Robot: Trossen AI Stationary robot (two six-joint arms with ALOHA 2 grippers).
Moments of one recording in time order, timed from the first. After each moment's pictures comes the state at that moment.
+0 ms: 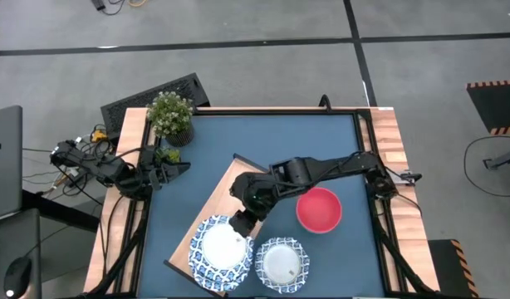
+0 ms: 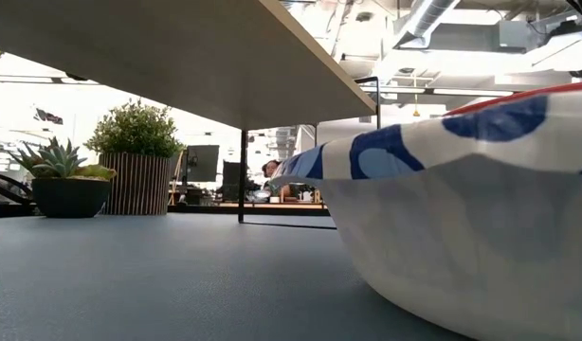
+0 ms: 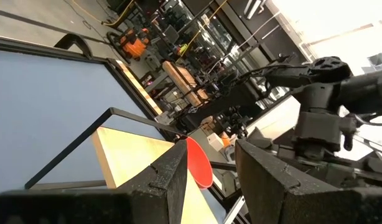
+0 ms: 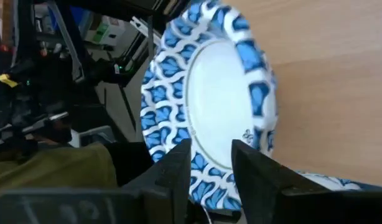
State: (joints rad) left arm -0.38 0.27 0.32 0.10 -0.62 -0.81; right arm 0.24 2.08 2.32 -0.99 -0.29 1.02
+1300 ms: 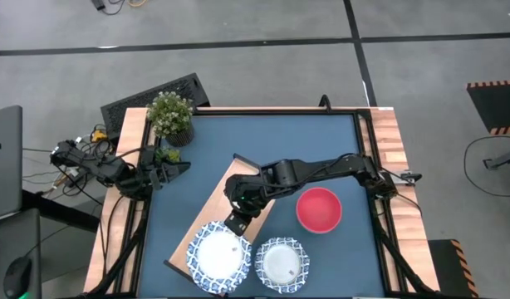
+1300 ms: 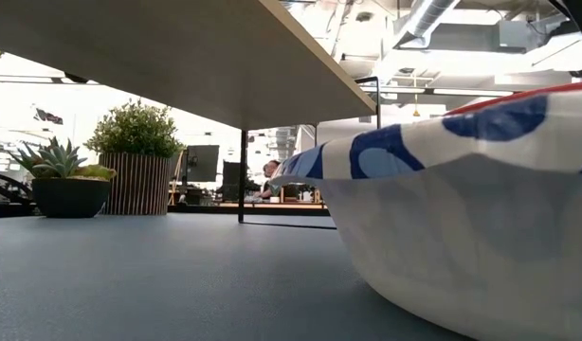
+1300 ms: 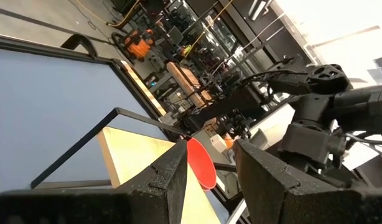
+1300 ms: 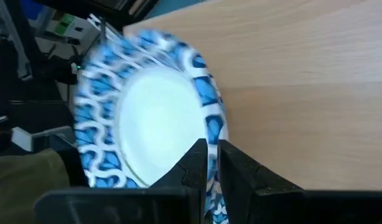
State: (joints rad) left arm -0.38 0.27 0.32 0.08 -0.64 -0.82; right arm 0.22 2.17 2.35 -1.04 -0.23 0.89
